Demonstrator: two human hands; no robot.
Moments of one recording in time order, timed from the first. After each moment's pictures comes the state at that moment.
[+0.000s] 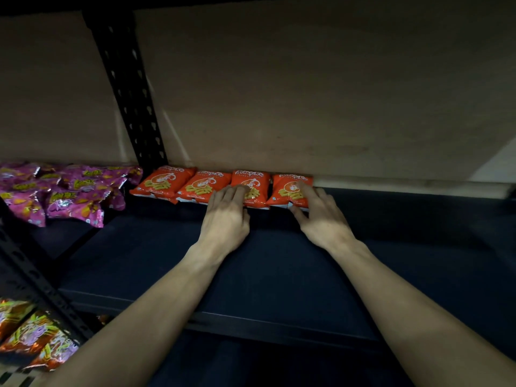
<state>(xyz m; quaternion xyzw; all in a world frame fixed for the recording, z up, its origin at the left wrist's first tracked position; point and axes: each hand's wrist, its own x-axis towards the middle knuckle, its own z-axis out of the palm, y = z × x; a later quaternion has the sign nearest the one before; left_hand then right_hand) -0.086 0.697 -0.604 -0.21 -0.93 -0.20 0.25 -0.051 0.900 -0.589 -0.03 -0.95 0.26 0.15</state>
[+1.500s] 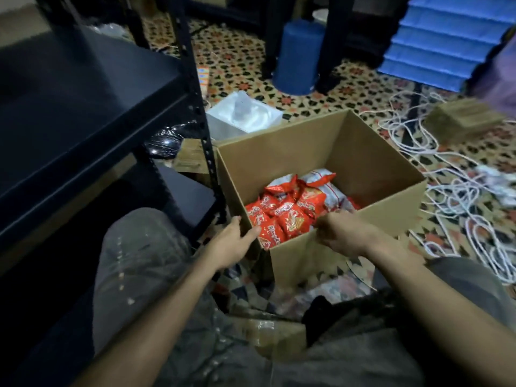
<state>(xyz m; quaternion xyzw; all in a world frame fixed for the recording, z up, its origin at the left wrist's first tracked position) 0.297 1.000 -0.789 -0.52 -0.73 -0.10 -0.42 0.548 1.065 -0.748 -0.50 -0.84 0.13 -0.15</state>
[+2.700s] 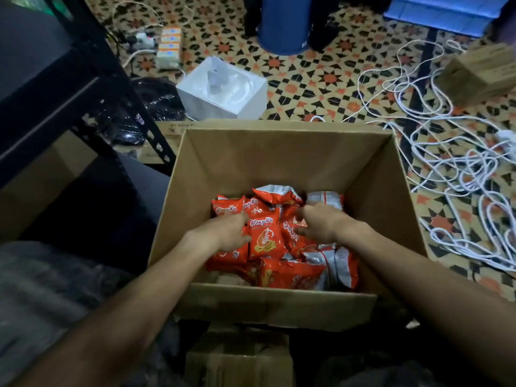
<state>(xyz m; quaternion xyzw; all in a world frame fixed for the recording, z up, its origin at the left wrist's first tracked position) 0.334 1.101 -0.831 -0.68 -0.63 0.16 -0.33 0.559 1.148 -0.836 -0.51 -0.80 0.24 -0.20</state>
